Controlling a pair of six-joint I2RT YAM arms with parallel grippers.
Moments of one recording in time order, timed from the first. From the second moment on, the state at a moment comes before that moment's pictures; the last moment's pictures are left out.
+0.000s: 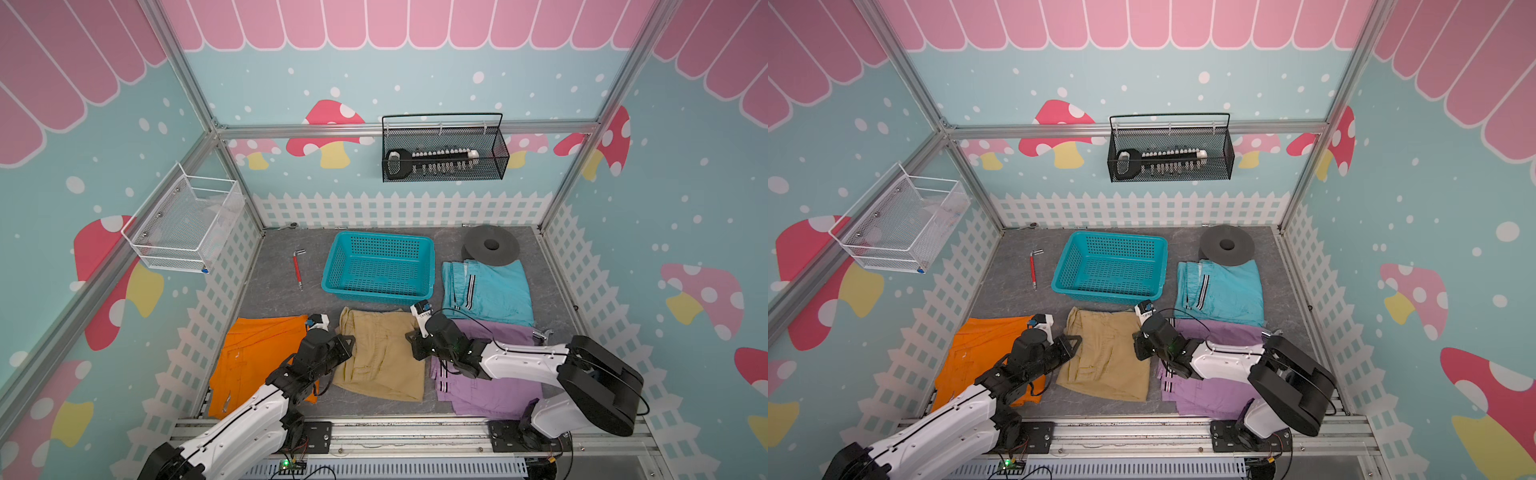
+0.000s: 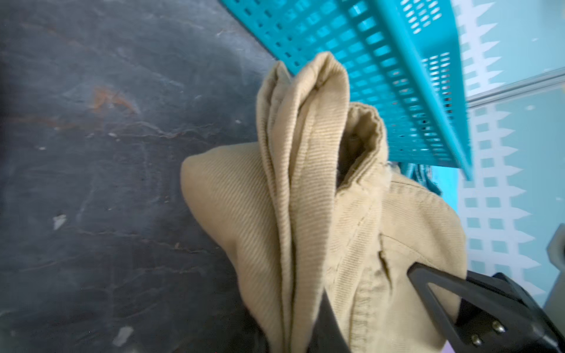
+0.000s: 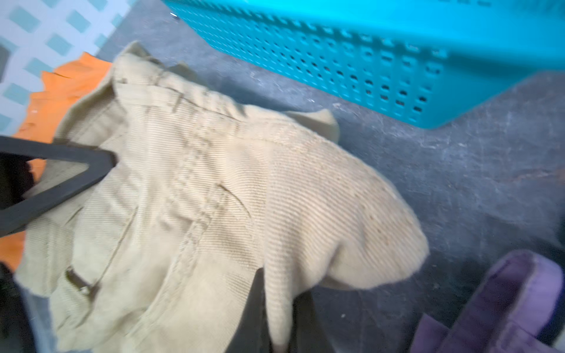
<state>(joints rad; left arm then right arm) -0.49 0.74 0.24 -0.08 0.05 -0.94 0.93 1.42 0.60 0.20 0.06 0.47</state>
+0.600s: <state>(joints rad) -0.40 1.03 0.86 -0.21 0.08 -0.82 0.82 1.42 1.14 -0.03 0.02 0.31</state>
